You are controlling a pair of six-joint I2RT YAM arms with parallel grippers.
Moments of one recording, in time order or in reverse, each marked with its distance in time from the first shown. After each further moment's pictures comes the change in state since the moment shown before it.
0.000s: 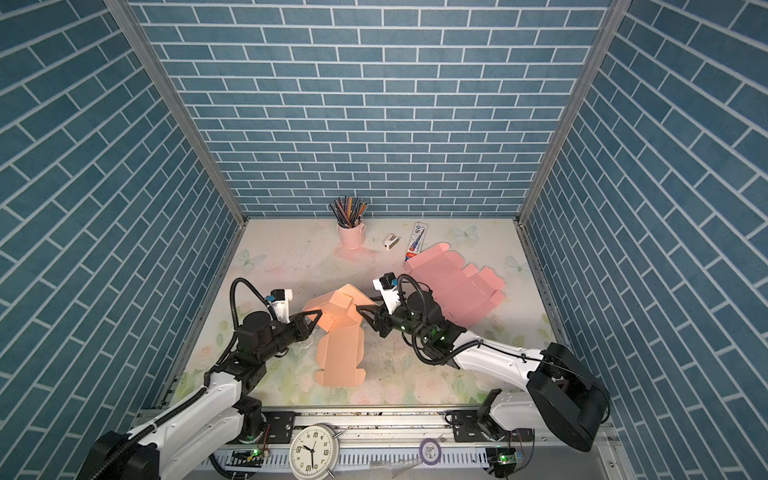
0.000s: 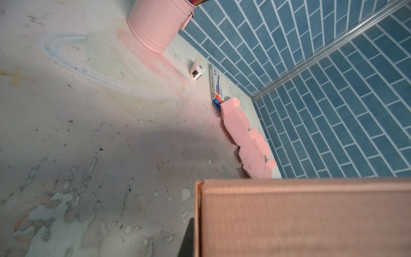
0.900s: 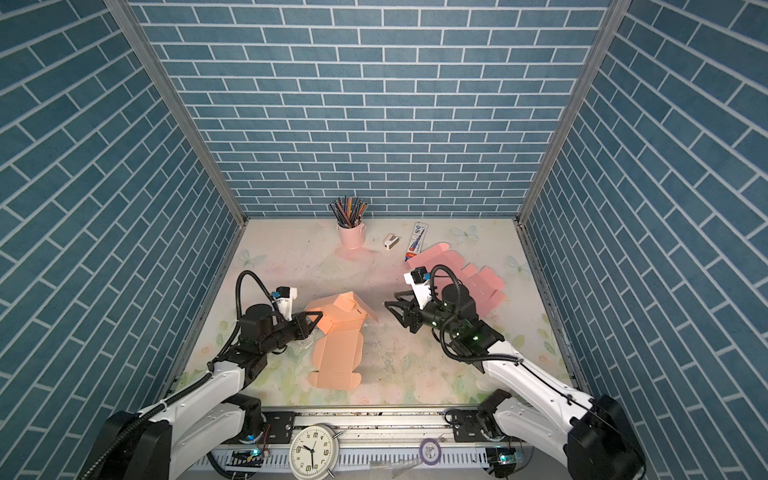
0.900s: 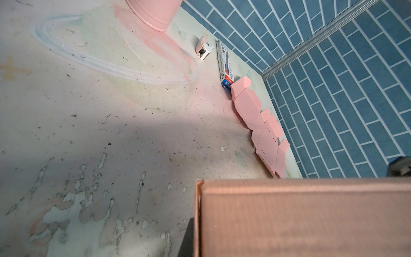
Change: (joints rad) left arm 0.068 0.117 0.056 -0.055 0.111 0.138; right arm -0.232 -0.243 -0.034 -0.277 -0.214 -0.050
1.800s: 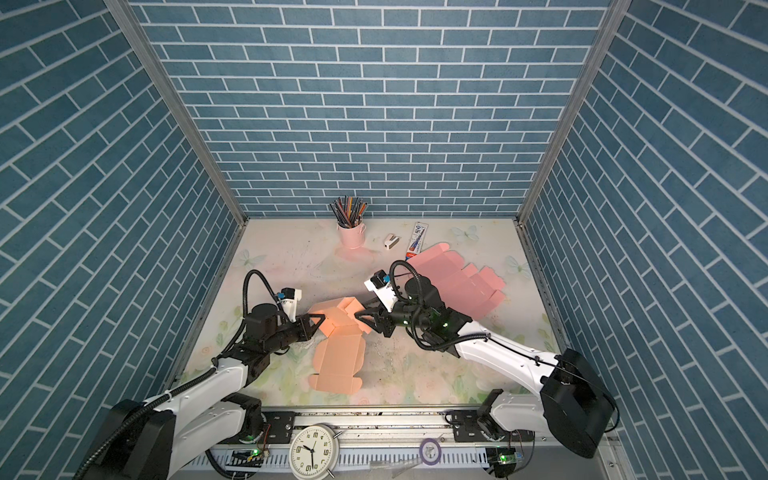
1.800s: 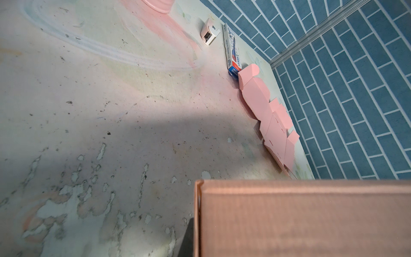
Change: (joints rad) left arm -0.040 0.051 0.006 -0.008 -0.038 0.019; right arm 0.199 0.230 0.202 -0.048 0.001 -0.088
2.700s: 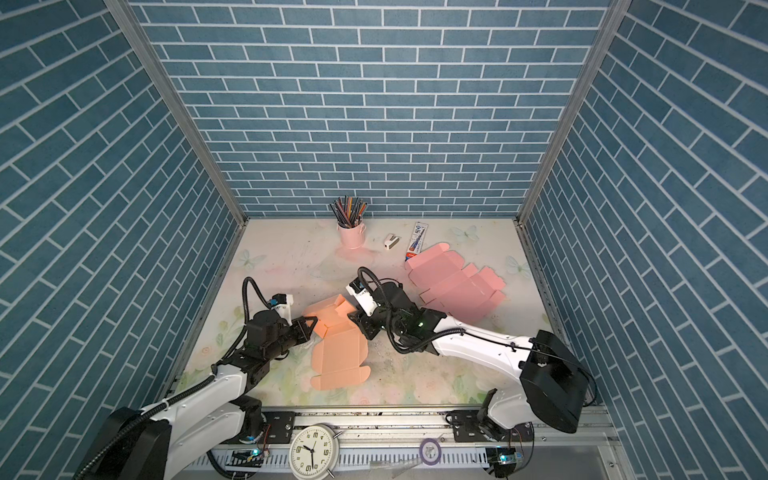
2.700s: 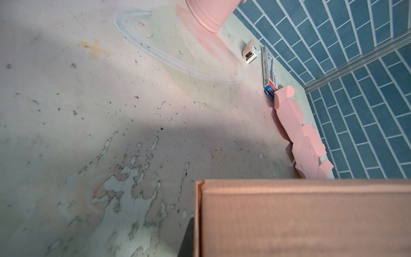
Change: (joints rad) left arm -0.037 -0.051 -0.054 -0.015 -0.227 -0.098; right arm 0.157 0.147 0.136 -0.169 0.389 -0.028
